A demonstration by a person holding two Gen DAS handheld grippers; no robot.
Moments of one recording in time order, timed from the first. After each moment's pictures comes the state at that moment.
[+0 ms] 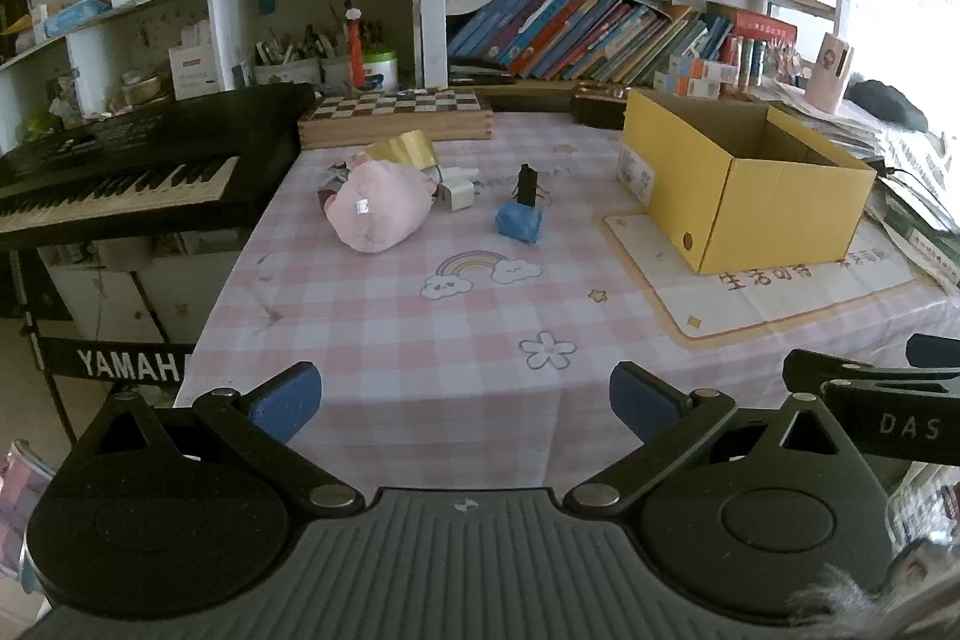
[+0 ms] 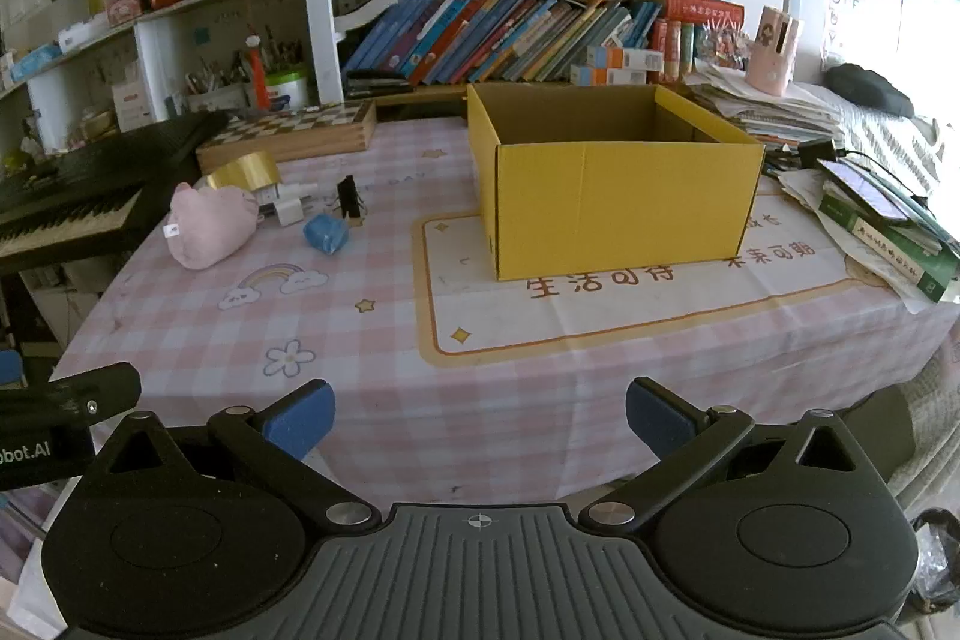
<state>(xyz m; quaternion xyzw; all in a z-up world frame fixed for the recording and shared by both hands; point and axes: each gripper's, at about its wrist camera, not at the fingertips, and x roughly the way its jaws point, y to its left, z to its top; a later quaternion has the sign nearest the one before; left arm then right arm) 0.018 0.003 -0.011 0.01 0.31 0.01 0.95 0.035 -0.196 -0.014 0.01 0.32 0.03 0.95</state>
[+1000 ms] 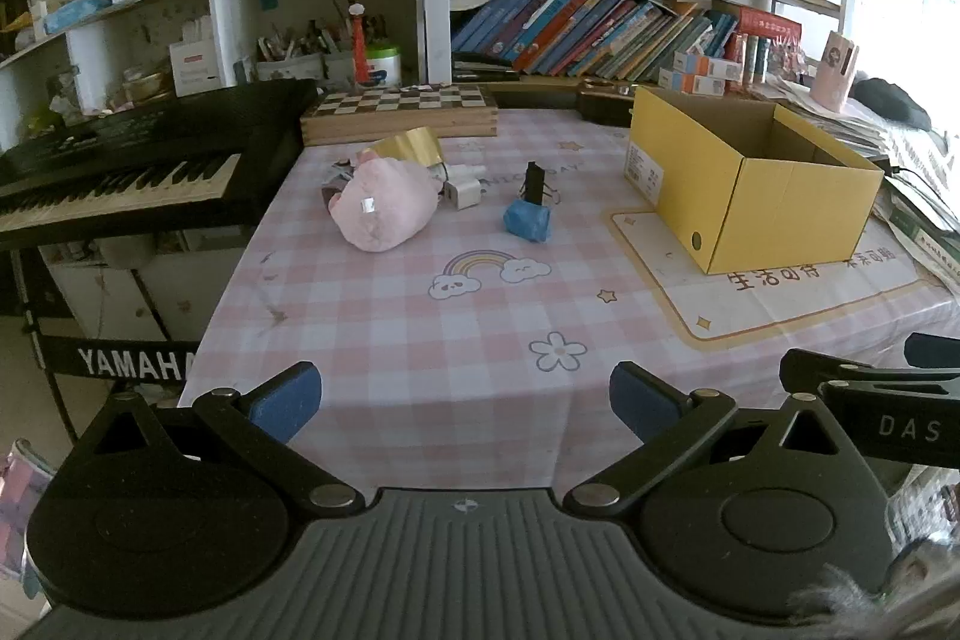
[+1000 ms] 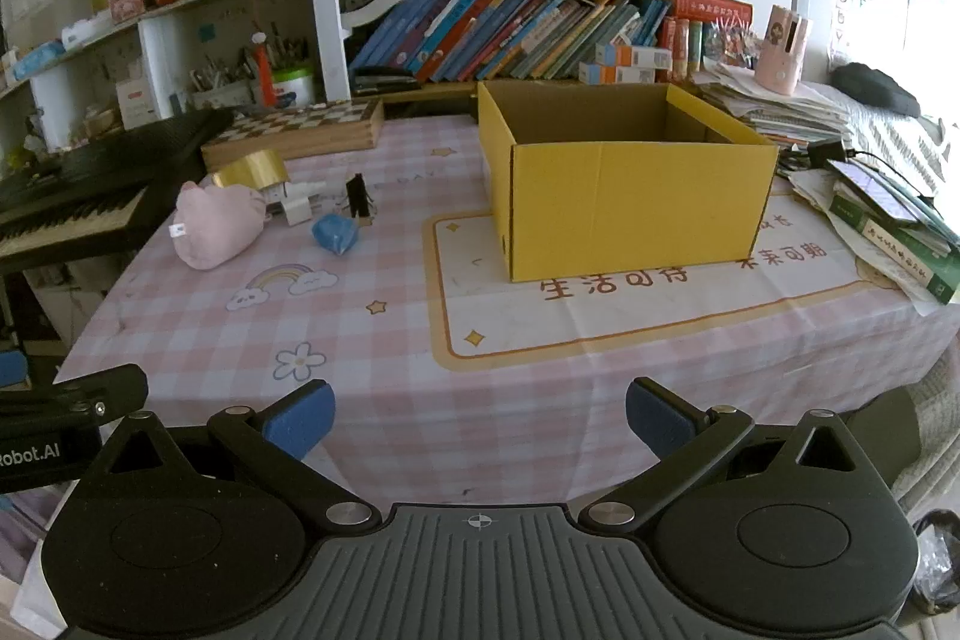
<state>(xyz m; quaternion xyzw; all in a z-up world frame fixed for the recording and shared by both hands) 0.025 0.007 -0.015 0.00 0.31 0.04 0.95 0.040 -0.183 -0.015 0.01 0.32 0.03 0.95</state>
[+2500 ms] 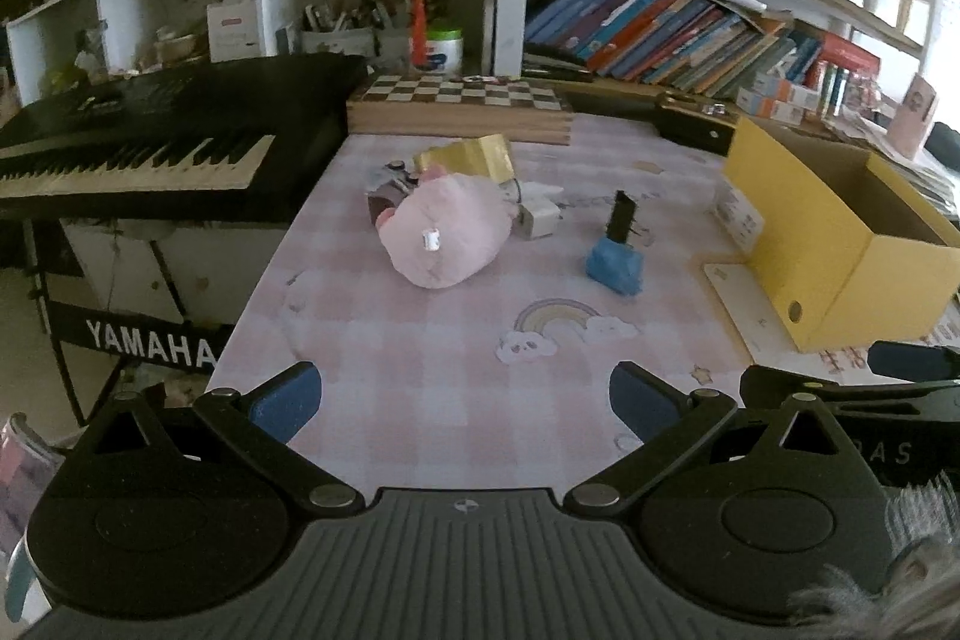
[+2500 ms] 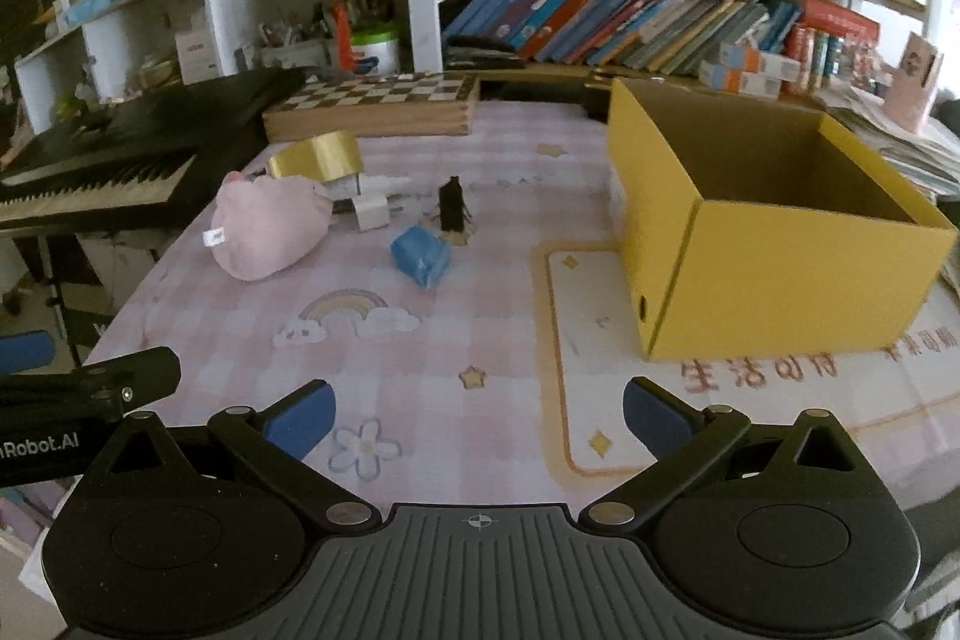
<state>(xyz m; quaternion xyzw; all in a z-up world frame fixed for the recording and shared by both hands) 0.110 0.054 -0.019 -0.05 0.33 0.09 0.94 0.146 -0.132 -0.023 -0.03 0.35 0.12 0.93</state>
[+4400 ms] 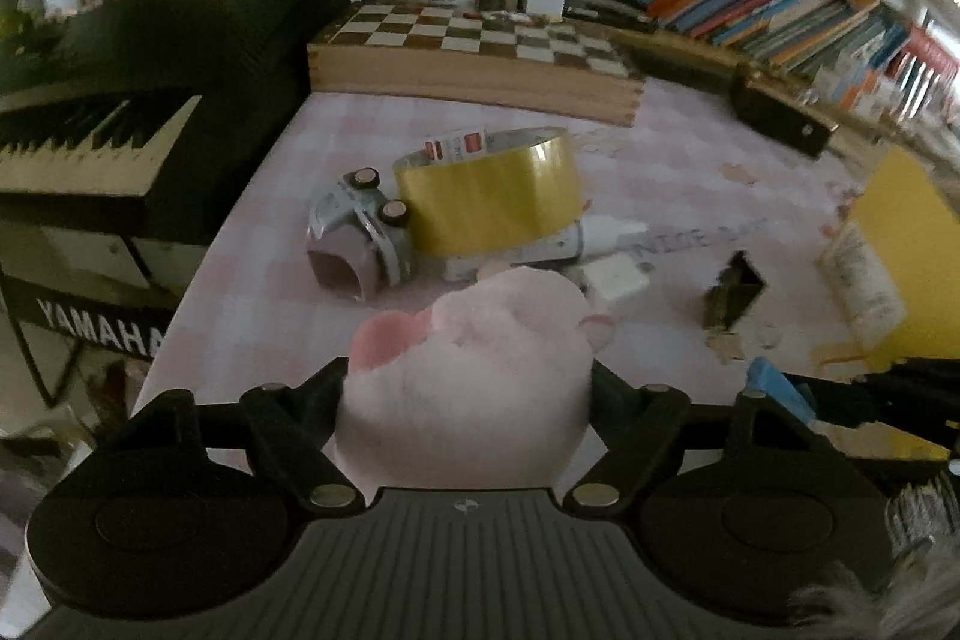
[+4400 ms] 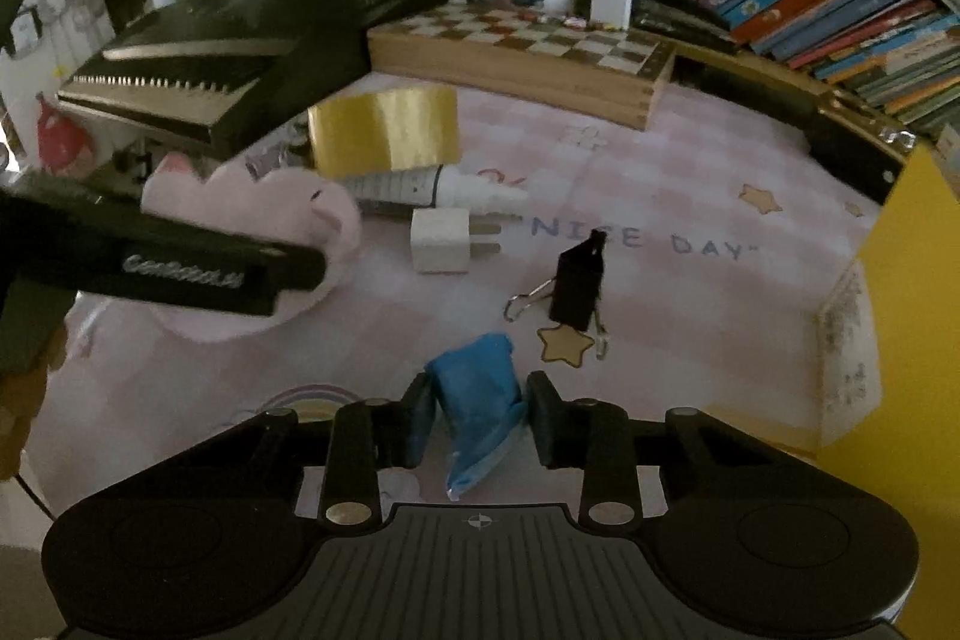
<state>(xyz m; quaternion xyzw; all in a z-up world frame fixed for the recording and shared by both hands) 0.282 0.098 -0.059 -0.09 0.39 0.09 0.91 0.298 -0.085 -0.063 -0.12 0.38 0.29 0.87</state>
